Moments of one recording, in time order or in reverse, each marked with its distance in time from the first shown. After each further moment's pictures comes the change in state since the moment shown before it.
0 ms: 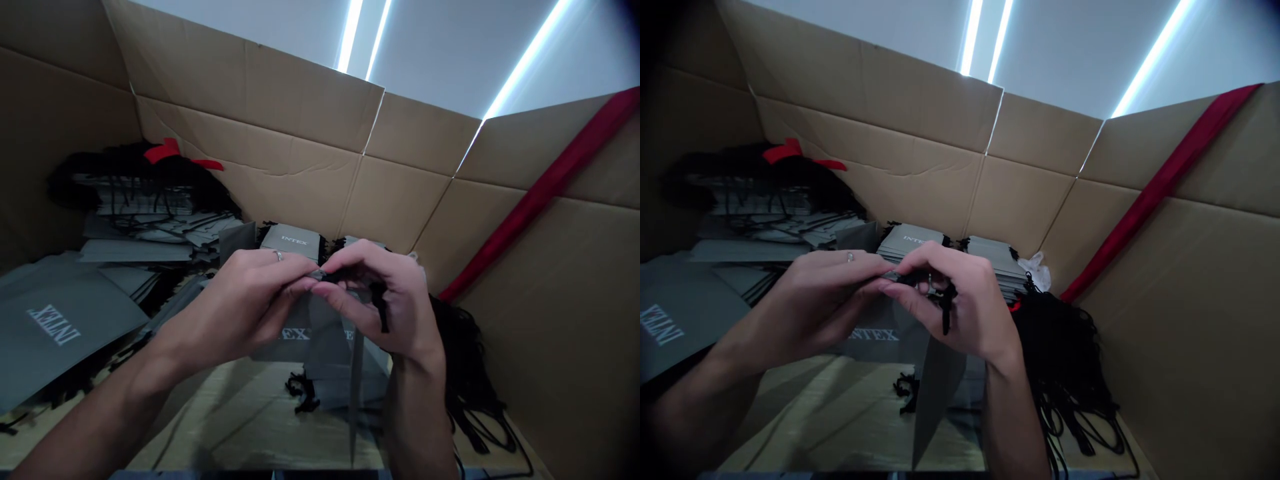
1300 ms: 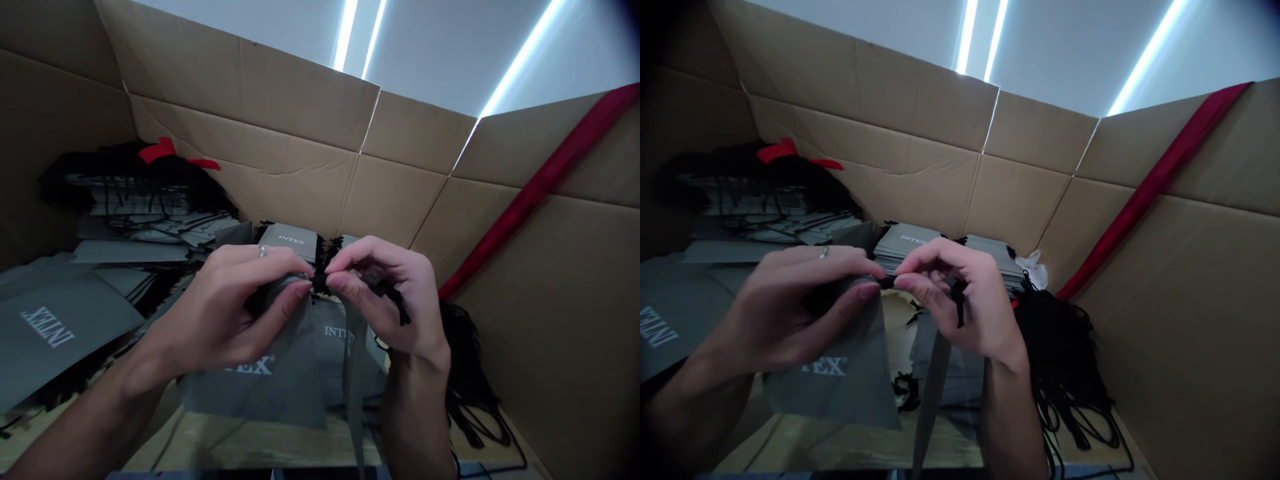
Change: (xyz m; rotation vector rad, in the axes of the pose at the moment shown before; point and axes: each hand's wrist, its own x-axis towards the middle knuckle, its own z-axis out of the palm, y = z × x) left_hand 0.001 0.008 -0.005 -0.001 0.118 0.016; right_hand -0.001 -0.007 -0.007 0.199 0.032 0.176
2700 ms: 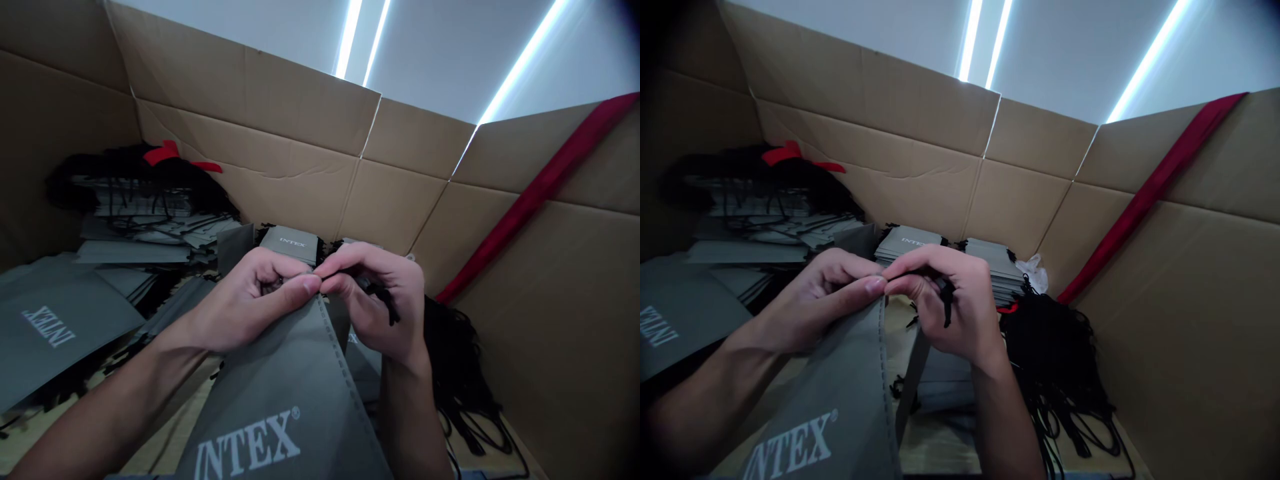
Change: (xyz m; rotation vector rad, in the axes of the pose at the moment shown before) left_hand 0.008 -0.007 0.012 -0.870 -0.274 -0.542; right_hand 0.008 0.007 0.018 -0.024 0.090 -0.195
